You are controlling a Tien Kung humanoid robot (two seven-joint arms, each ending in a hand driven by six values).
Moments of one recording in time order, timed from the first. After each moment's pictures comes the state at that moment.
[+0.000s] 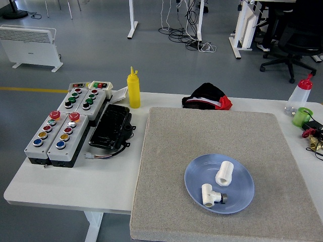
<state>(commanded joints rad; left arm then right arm) -0.14 0.01 -1.18 -0.29 0.82 0.38 0.59 0.24 -0.40 1.52 1.31 -0.26 -0.05 0.14</state>
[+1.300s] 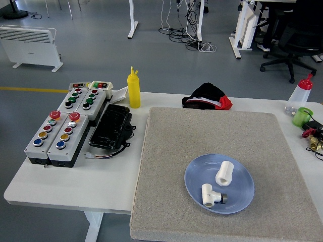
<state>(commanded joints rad) -0.02 0.01 -0.81 -0.27 0.33 0.34 -0.04 0.16 -0.40 1.59 1.27 -0.30 -0.04 0.10</state>
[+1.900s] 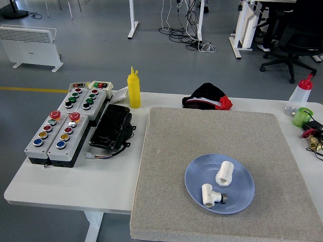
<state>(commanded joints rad) -0.02 0.00 -0.84 -0.27 0.31 0.34 -0.04 0.17 -0.41 1.60 1.27 -0.29 -0.02 0.09</state>
